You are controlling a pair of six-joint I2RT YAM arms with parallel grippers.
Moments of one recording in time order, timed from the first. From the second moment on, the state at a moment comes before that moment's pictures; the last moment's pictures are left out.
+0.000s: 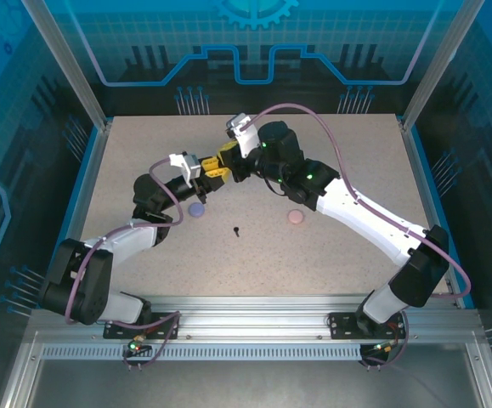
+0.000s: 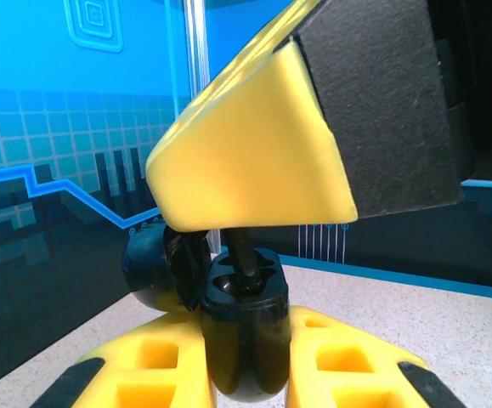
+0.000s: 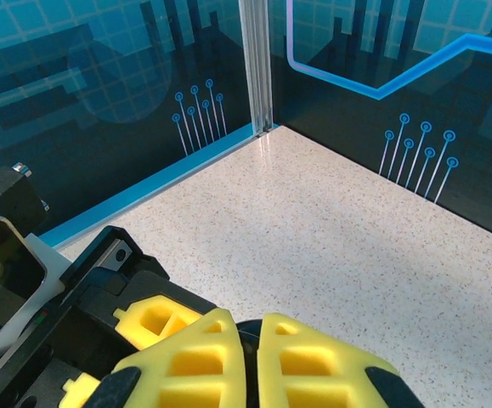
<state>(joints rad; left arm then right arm) -0.25 1.40 0.61 1.09 0.78 -0.16 0.79 1.56 1.52 -0.27 -0.07 0.06</state>
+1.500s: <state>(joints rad) -0.26 1.37 0.62 1.05 0.79 -0.14 0.79 1.48 1.46 -0.18 -0.07 0.09</state>
